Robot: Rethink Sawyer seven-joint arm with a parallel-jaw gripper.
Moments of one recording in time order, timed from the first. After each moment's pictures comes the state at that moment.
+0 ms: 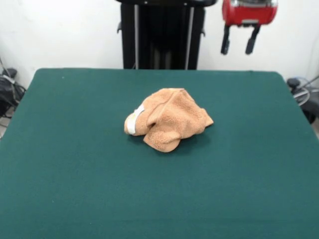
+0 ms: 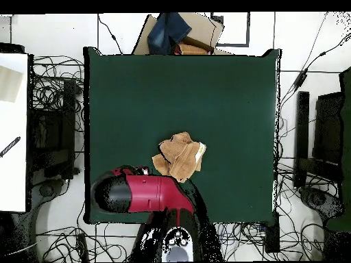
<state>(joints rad) 0.00 -0.89 -0.01 2.03 0.00 0.43 1.57</state>
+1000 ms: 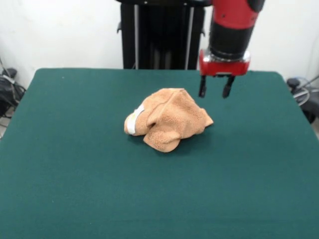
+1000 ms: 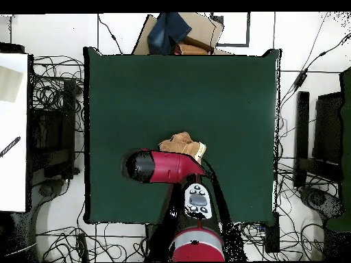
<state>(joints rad) -0.08 -0.62 -0.01 1.85 0.00 0.41 1.57</state>
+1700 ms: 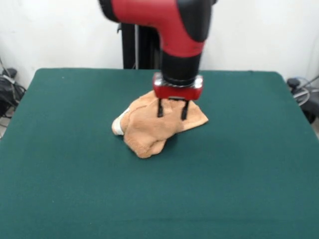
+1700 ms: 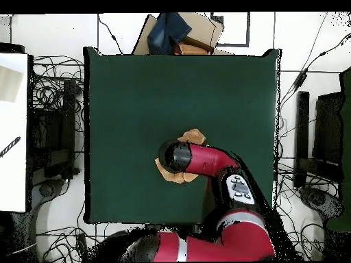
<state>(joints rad) -0.27 -0.50 0.01 1.76 -0.08 0.36 1.57</state>
